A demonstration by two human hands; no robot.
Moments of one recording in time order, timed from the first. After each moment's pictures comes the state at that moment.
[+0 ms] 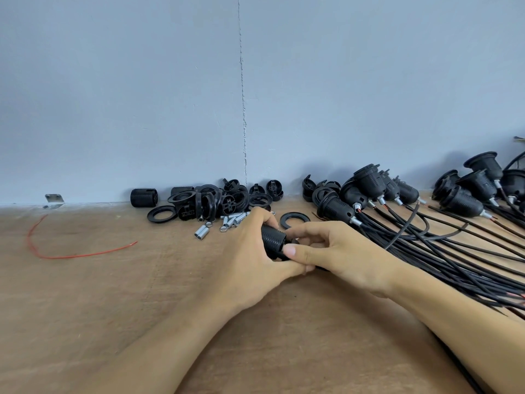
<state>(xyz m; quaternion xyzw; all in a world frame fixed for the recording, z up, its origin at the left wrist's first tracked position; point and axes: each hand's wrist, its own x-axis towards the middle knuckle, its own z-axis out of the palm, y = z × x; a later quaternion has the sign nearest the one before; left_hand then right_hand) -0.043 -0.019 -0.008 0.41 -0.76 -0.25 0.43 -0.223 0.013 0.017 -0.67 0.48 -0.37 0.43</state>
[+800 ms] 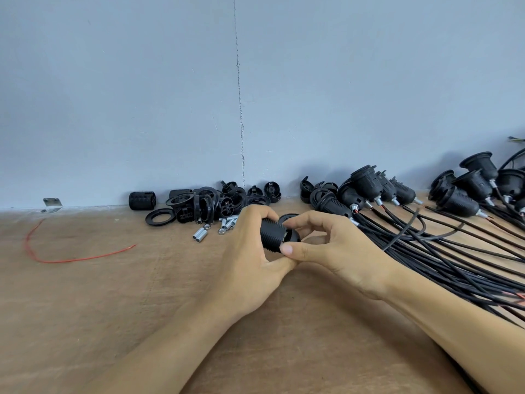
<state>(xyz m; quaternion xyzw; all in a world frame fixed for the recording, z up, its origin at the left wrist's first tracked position) -0.046 -0.016 -0.012 0.38 -0.77 -0.23 0.46 -0.219 0.017 0.017 -0.63 0.46 -0.48 0.41</state>
